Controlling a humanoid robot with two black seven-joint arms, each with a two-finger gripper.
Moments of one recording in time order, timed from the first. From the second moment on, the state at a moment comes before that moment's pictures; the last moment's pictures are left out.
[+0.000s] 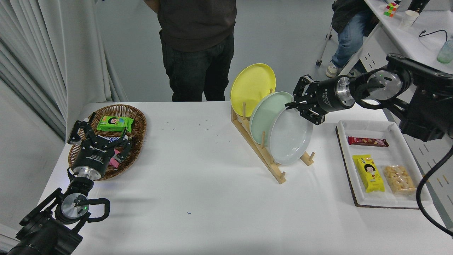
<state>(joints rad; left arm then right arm) -0.40 0.28 -1.19 -0.64 0.14 -0.56 -0.39 1.38 -0.43 0.06 0.72 0.22 0.34 -0.57</state>
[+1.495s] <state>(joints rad) -0.40 0.28 -1.19 -0.64 0.14 -0.56 -0.39 1.60 -0.59 0.16 0.78 0.50 0.52 -0.57</state>
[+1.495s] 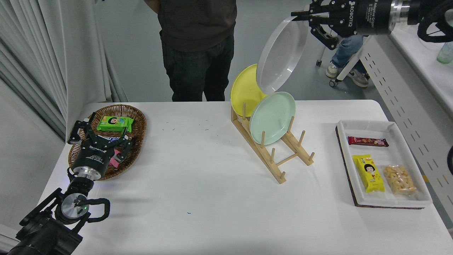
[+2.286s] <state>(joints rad) -0.40 0.28 -1.19 -0.64 0.14 -0.56 -0.39 1.57 -0.41 0.12 0.85 0.52 0.52 -0.57</state>
